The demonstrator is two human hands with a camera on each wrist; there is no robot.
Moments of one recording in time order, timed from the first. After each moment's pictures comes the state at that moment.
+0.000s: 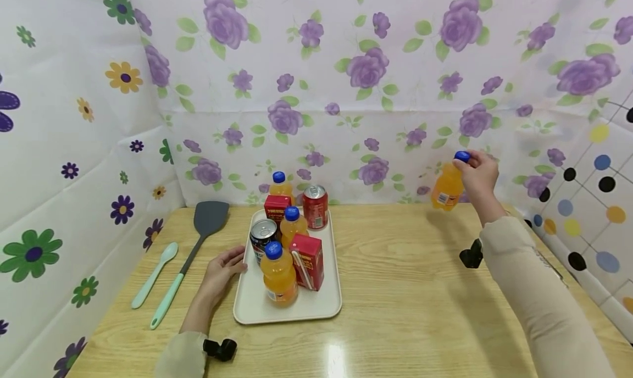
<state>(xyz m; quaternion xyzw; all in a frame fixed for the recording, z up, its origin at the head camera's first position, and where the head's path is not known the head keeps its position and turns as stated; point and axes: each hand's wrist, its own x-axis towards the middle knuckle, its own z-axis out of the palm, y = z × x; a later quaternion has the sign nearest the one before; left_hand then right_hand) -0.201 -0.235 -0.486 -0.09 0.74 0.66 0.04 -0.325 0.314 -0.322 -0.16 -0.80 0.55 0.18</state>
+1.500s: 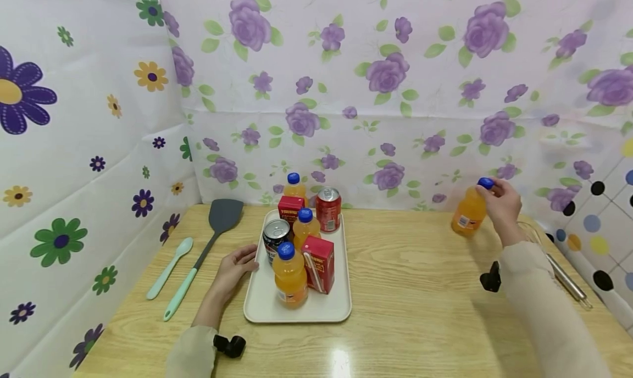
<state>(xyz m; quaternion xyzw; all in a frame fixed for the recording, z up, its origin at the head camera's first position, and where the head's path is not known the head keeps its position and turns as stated) -0.202 -0.238 -0.491 -0.08 0.74 0.67 0.03 -0.328 0.349 -0.381 -0.19 -0.83 0.50 0.14</state>
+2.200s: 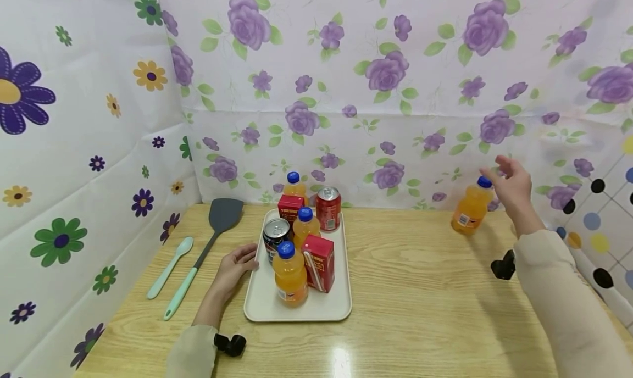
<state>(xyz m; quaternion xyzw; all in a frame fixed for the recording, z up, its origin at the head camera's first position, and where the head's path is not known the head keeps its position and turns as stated) -0.201 -0.237 -0.489 -0.08 0.74 0.67 0.03 -0.325 0.354 -0.340 -0.08 -0.86 0.49 0.14</state>
